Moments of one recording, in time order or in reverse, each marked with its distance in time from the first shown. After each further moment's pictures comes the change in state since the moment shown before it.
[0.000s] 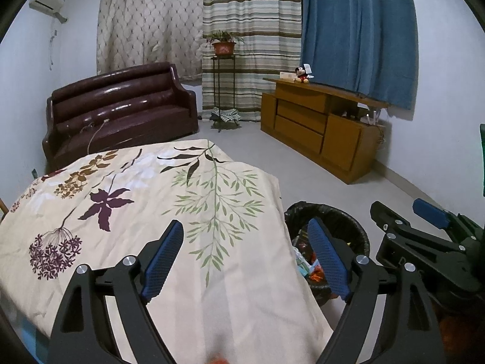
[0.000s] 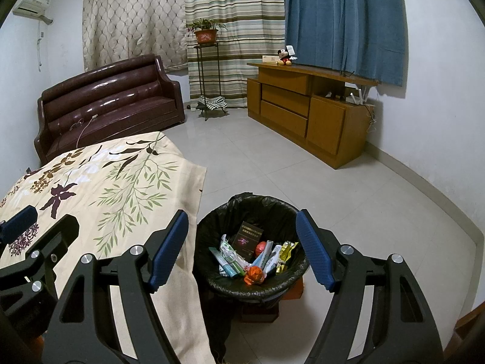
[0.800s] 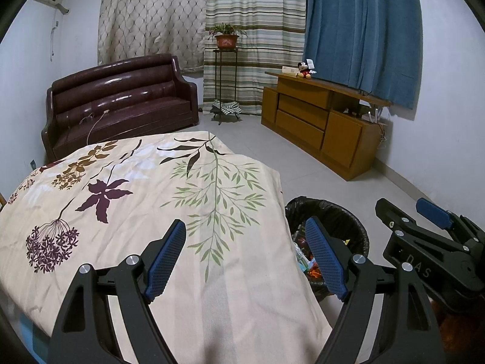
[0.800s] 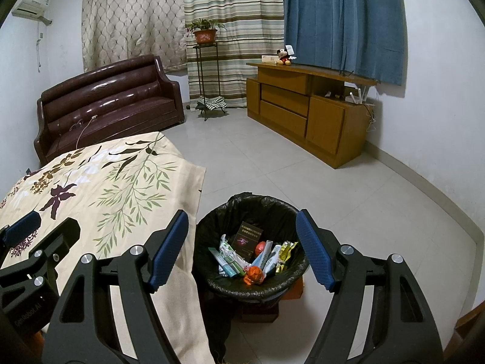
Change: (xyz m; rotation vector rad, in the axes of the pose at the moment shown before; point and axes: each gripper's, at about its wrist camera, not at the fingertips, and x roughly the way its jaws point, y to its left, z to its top) left arm 0.008 0.013 0.003 -0.018 0.032 -0.004; right arm 0.000 -0.001 0.001 0.001 0.002 0.000
